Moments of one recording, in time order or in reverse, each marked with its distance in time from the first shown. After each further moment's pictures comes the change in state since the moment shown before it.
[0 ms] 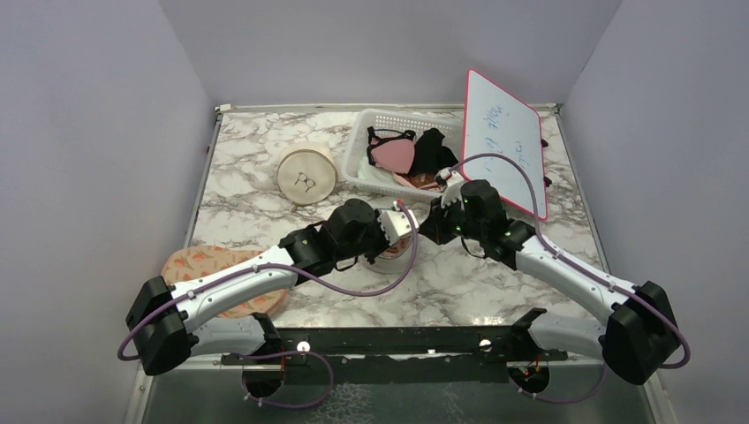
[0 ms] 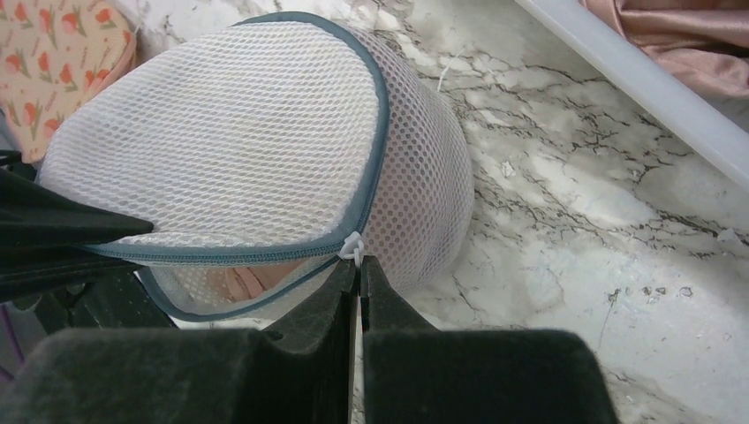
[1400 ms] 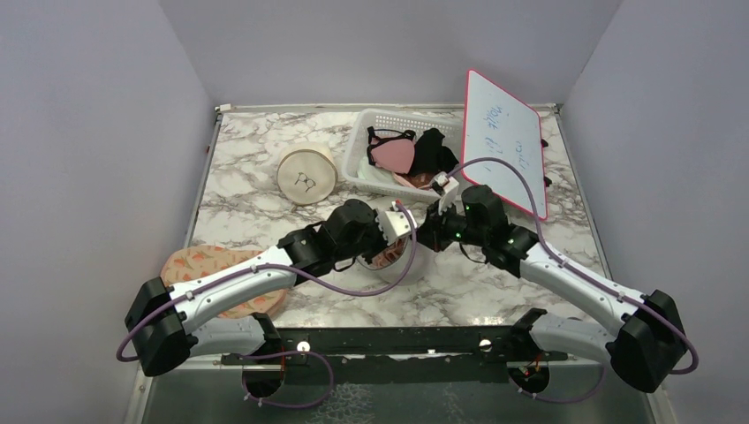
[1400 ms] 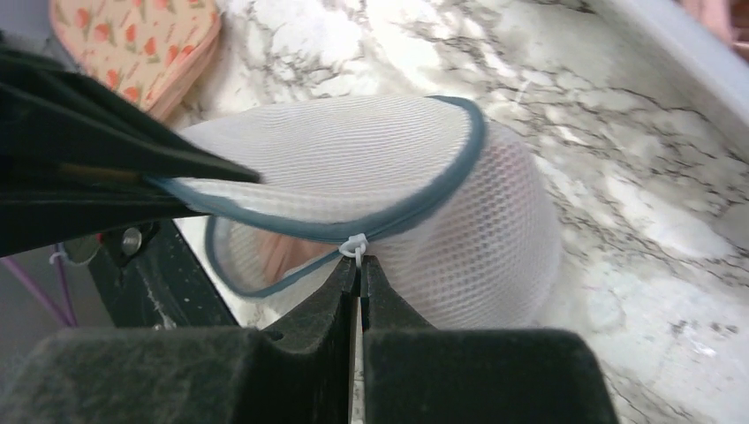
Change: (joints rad) left arm 0.000 -0.004 -0.001 -0.028 -0.022 0.007; right arm 0.077 -0.065 -0.020 0.027 -0.091 -0.014
